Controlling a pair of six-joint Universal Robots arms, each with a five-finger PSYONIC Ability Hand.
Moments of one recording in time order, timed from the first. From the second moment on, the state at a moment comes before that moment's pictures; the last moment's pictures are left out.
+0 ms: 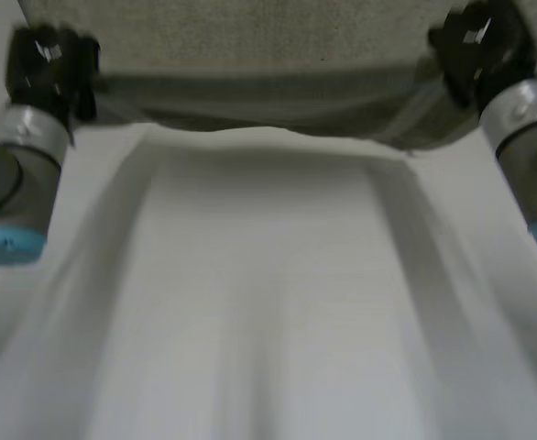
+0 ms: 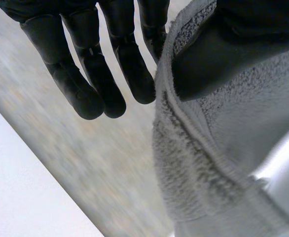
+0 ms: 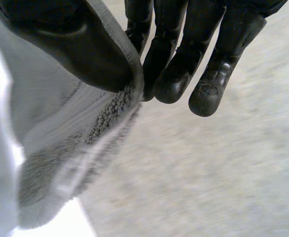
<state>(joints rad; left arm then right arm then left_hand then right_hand) 4.46 -1.91 -1.41 3.56 -1.57 3.54 1.87 -1.23 1.26 -0.23 1.44 2.43 1.42 1.51 1.55 1.52 1.51 1.34 1.34 1.34 1.33 1.19</state>
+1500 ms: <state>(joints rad) 4.47 -2.47 -1.13 3.55 -1.43 3.87 1.86 -0.70 0.95 -0.10 1.49 2.33 0.52 0.61 0.62 0.56 0.60 0.35 0.34 0.36 0.35 0.15</state>
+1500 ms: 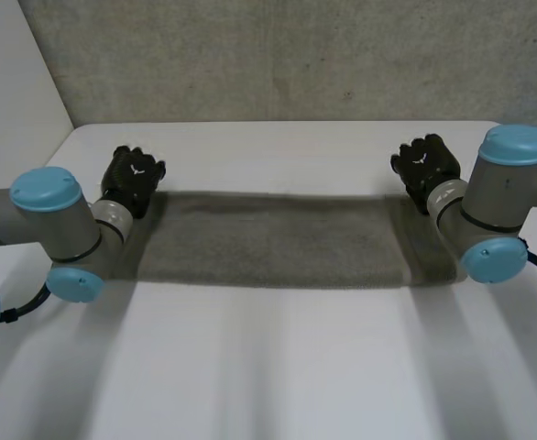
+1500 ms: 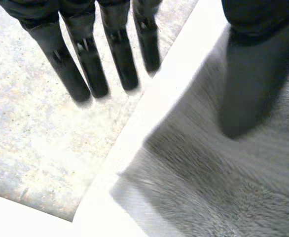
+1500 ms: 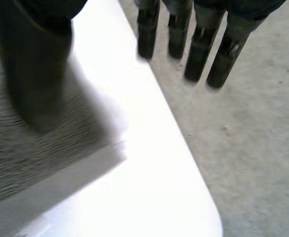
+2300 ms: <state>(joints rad) 4.45 -1.88 -1.77 3.54 -1.43 3.59 1.81 -1.05 1.59 -0.11 1.48 2.51 0.26 0.26 0.24 0.26 0.21 0.57 0.57 0.57 0.57 0.40</state>
